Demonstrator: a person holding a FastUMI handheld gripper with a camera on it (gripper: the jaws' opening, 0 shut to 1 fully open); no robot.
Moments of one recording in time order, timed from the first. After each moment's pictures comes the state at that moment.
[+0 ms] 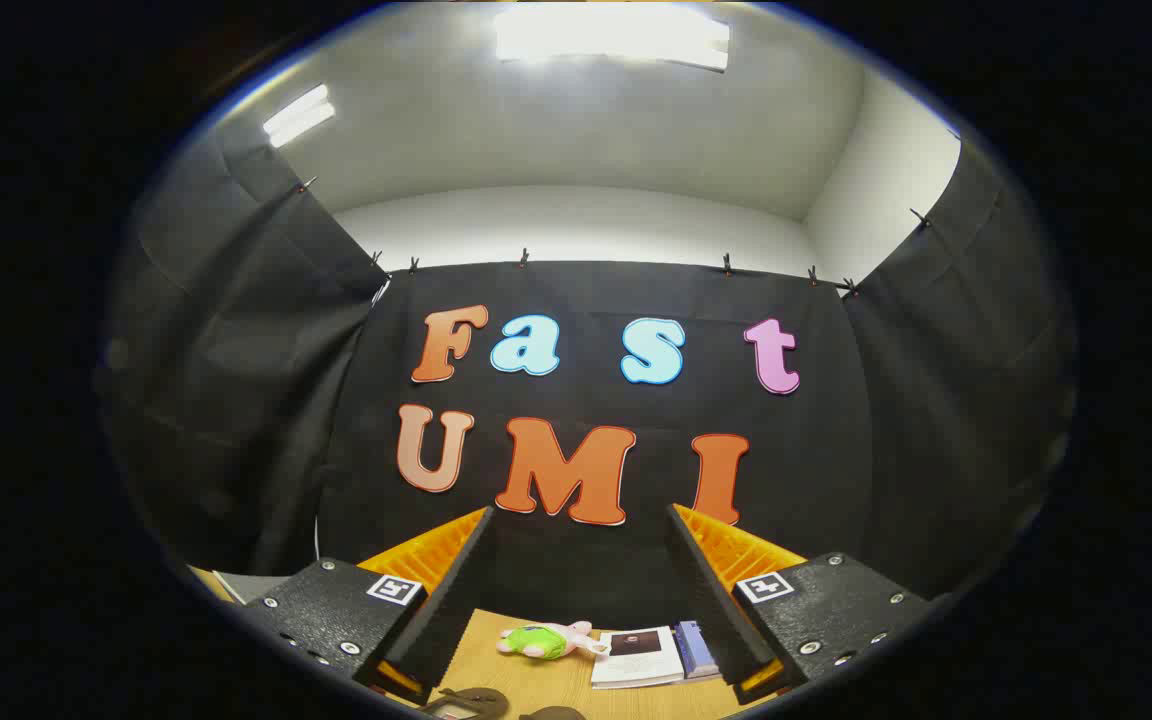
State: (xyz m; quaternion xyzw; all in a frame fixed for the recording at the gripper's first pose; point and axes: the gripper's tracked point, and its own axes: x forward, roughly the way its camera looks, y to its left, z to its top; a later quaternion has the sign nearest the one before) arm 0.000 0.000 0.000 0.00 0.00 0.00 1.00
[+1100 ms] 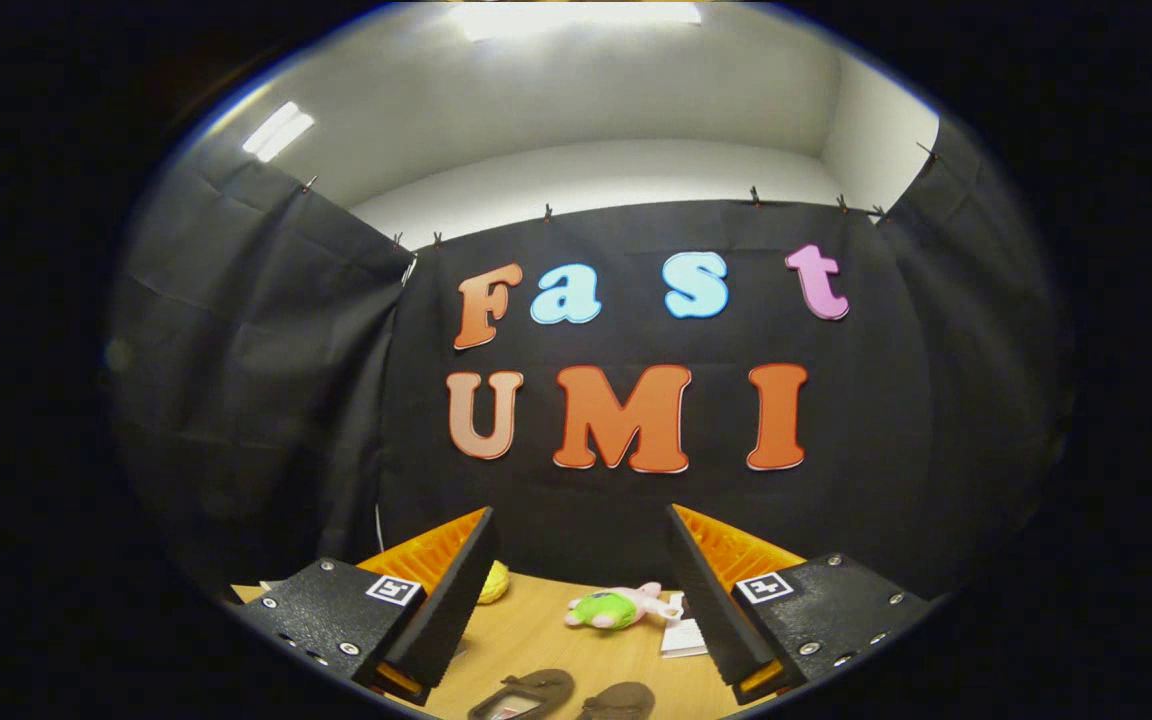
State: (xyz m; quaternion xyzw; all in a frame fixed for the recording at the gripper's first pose) arm 0.007 0.057 -0.072 0.07 0.10 0.09 0.99
